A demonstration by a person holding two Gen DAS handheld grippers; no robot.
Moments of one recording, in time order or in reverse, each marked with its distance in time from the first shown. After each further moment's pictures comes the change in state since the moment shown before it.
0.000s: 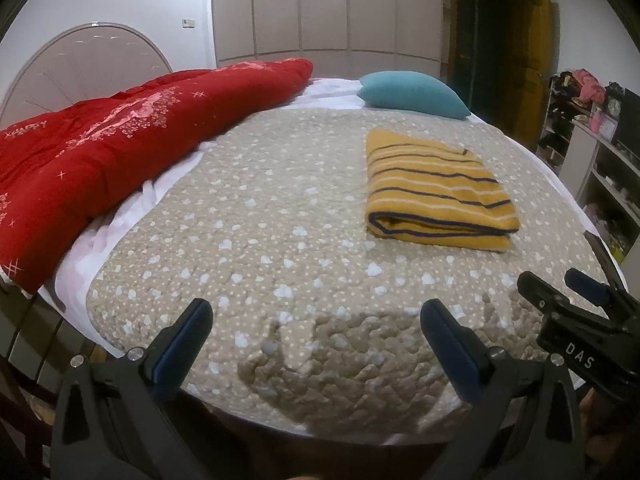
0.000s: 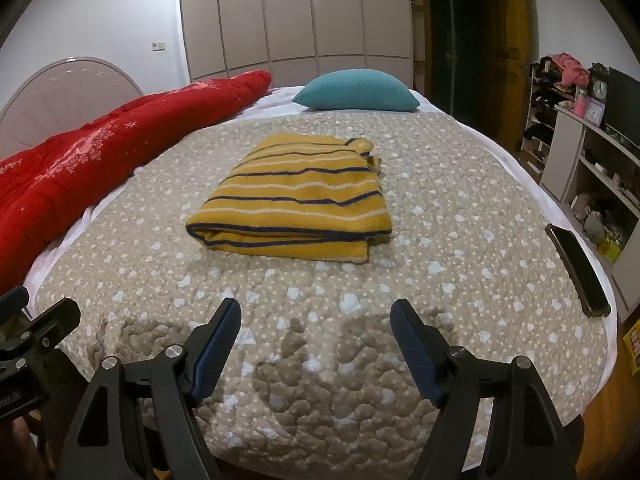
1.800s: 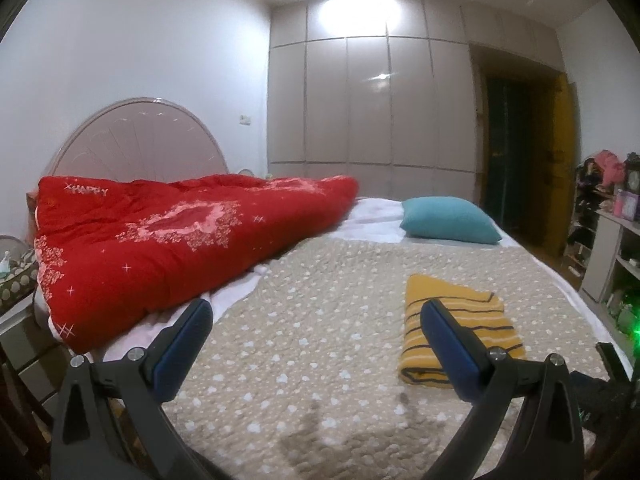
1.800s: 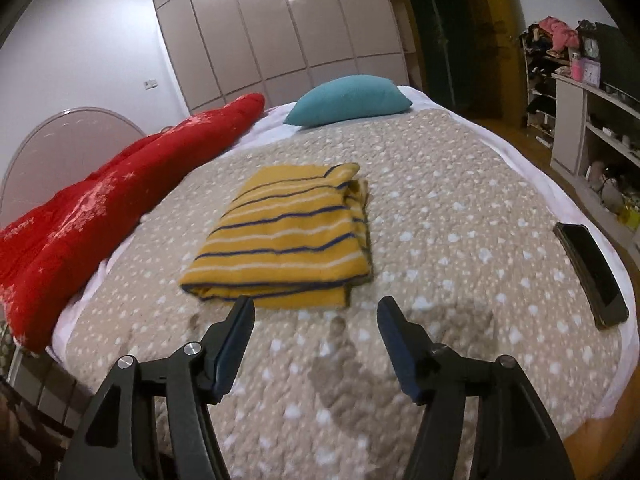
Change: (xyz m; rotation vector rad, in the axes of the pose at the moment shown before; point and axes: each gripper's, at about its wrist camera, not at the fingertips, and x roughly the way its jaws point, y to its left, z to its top) left arm -0.086 0.028 0.061 -0.096 -0.430 0.128; right arm -0.008 -0.041 0.034 0.129 -0.038 0.102
